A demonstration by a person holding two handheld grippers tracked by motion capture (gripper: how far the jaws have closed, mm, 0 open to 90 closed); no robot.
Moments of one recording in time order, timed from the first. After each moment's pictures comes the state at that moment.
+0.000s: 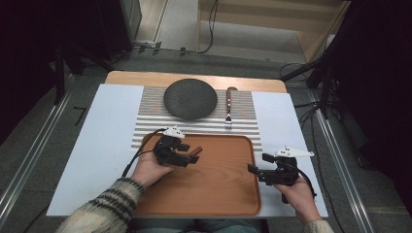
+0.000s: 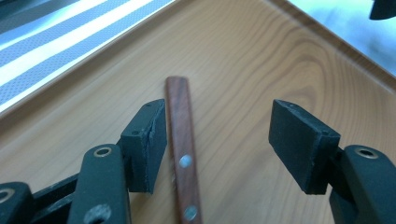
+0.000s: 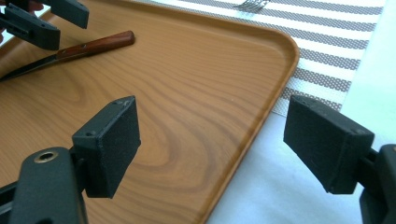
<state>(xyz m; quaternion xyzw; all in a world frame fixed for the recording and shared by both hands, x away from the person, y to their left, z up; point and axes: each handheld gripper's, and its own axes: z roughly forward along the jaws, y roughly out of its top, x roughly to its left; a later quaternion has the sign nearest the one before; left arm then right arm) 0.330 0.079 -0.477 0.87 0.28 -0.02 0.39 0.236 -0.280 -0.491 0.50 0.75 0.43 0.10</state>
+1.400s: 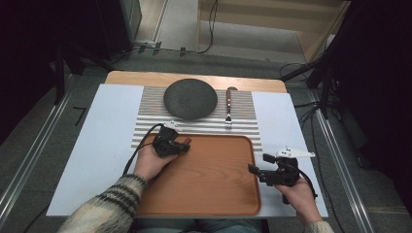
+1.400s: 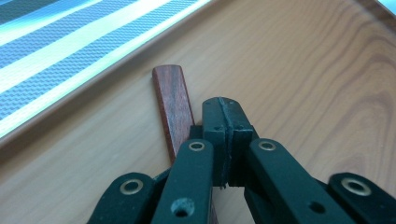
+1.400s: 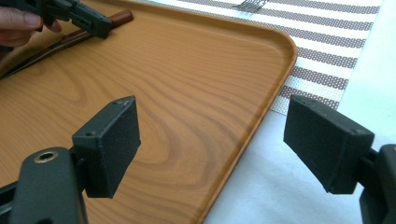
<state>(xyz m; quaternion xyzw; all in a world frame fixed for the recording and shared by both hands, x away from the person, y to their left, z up) 0.364 0.092 -0.497 0.87 0.34 -0.01 0.35 0.234 -0.282 -0.490 0.50 0.75 0.43 0.10</state>
